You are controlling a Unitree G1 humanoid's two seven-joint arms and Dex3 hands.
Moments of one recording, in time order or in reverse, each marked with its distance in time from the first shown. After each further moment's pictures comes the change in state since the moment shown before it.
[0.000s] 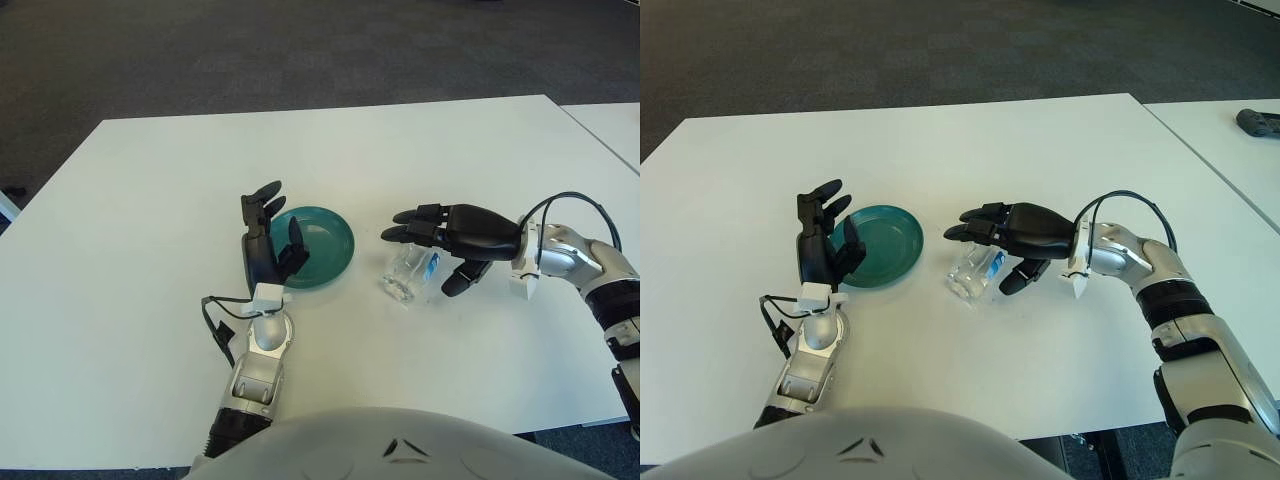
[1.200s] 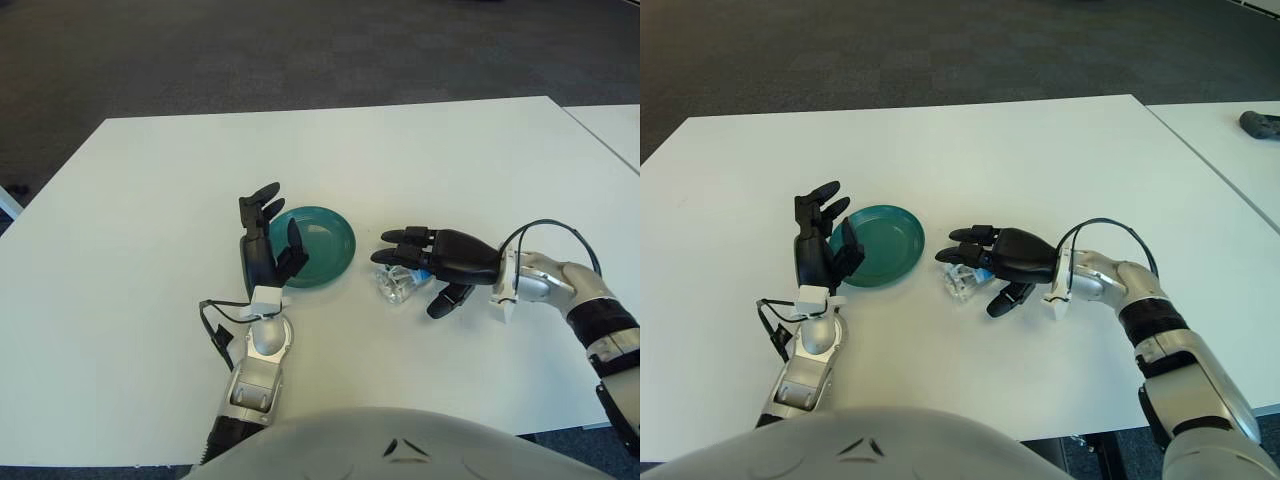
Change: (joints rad) left arm 0.031 0.003 -0.015 -0.050 -0.003 0.035 -0.001; right arm 0.061 0.109 0.055 0.136 -0.270 0.018 -0.332
